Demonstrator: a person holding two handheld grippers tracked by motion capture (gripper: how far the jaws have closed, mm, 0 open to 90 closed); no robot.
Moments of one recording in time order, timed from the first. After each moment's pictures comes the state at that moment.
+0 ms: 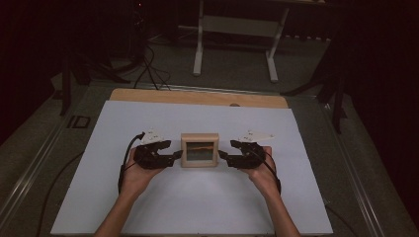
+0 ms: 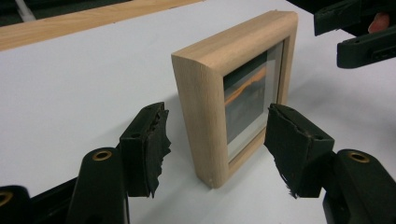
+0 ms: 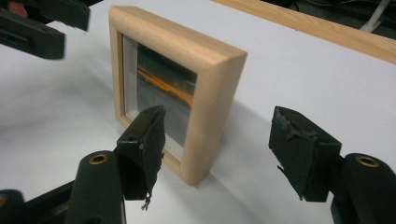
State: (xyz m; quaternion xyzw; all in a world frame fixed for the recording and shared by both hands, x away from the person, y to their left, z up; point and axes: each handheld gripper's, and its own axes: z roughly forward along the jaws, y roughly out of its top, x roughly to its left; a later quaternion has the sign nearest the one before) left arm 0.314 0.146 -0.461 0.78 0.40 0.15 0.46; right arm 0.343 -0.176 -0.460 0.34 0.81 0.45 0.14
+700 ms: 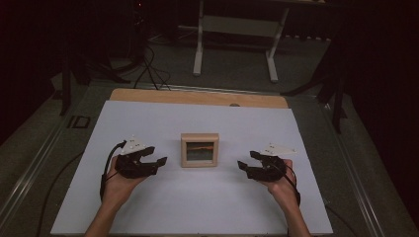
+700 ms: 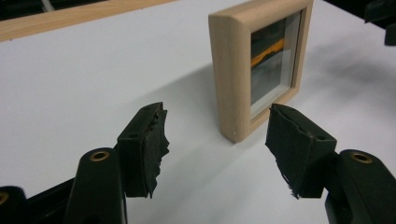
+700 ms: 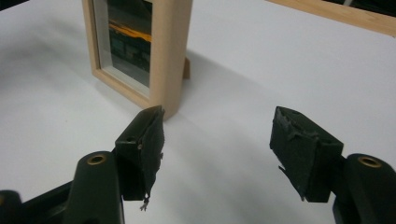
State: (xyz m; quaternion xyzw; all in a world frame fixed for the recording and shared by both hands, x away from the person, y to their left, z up) left arm 0.287 0.185 -0.467 0.78 0.42 0.17 0.44; right arm 0.315 -0.232 -0.473 0.37 0.81 0.43 0.16
